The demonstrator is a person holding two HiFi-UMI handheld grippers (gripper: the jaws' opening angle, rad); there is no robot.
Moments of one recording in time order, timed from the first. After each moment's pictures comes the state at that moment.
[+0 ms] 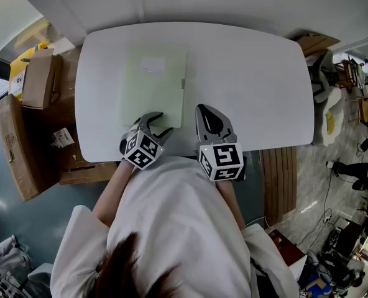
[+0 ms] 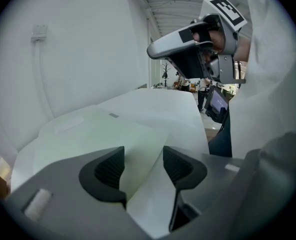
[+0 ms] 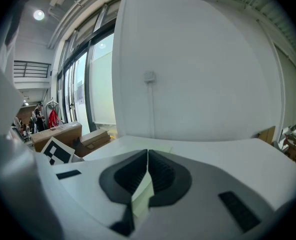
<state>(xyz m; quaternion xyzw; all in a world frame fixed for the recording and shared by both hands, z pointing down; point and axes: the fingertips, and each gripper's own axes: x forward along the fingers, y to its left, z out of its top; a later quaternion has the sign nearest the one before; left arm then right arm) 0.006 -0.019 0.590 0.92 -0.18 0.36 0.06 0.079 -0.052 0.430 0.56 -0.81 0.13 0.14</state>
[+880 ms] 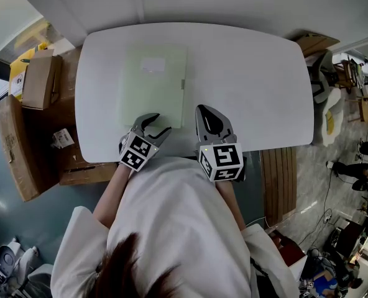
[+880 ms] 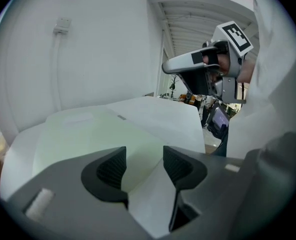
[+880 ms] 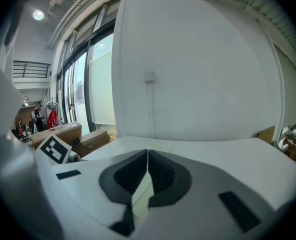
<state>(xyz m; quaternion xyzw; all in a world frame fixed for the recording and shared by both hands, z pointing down) -0.005 -0.025 0.573 0.92 -0.21 0.29 0.12 0.079 -0.053 0.430 0.56 -0.81 0.13 0.14</state>
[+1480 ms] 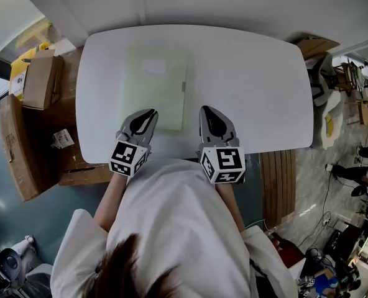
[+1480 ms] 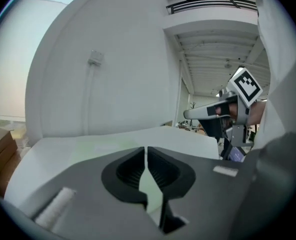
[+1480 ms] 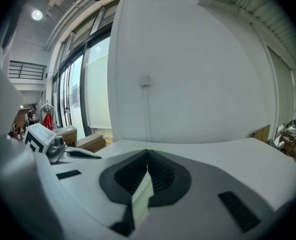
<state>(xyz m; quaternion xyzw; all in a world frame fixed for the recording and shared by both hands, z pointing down) -0.036 -0.066 0.486 0.92 -0.35 0.13 0.11 0.090 -0.056 0.422 0.58 -0.79 0.13 0.12</state>
